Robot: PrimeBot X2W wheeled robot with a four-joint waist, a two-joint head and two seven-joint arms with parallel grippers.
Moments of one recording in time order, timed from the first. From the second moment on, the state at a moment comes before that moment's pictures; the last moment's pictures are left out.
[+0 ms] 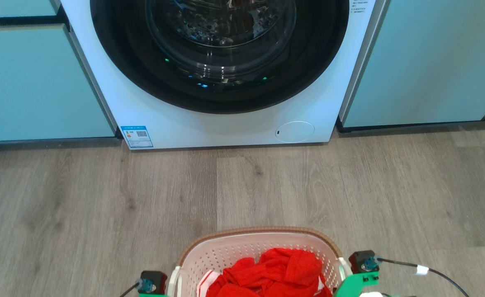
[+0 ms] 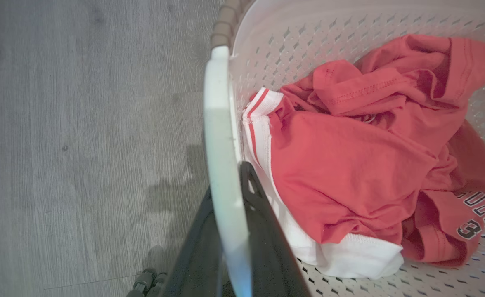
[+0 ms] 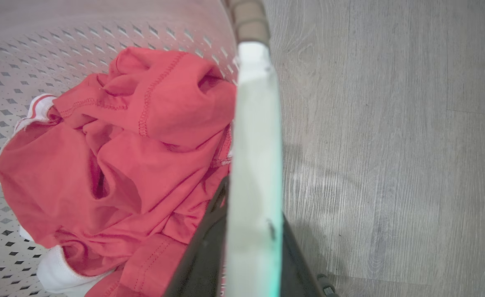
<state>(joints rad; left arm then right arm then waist) -0.31 0.03 -1.03 1.26 -0.94 -0.05 -0.21 -0.36 -0.05 0.88 1.19 0.86 0.13 -0.09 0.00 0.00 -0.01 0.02</state>
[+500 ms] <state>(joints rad) -0.31 0.03 -1.05 1.27 -0.96 -0.05 -0.22 -0.36 -0.05 0.93 1.20 0.91 0.13 -0.11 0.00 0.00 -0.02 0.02</state>
